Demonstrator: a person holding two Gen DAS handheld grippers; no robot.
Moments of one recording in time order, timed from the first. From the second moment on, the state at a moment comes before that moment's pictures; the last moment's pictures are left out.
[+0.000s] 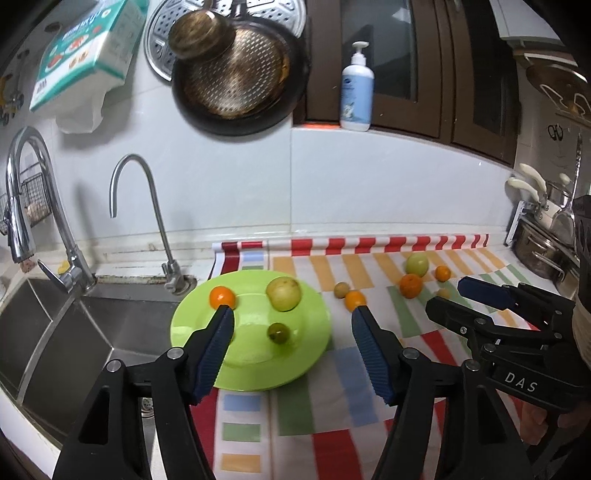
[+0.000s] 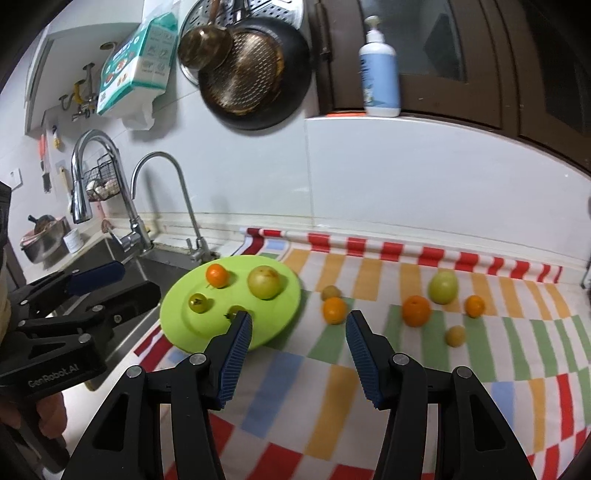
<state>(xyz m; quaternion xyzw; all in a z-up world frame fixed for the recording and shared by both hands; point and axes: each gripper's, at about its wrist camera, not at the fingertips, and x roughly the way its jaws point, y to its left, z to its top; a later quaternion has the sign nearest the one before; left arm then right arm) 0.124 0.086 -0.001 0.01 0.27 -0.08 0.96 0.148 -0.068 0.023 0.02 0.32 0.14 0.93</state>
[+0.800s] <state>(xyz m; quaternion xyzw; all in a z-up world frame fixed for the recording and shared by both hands) 0.132 0.007 -0.007 0.02 0.26 -0.09 0.96 0.139 -0.160 0.023 0.01 0.31 0.07 0.95</state>
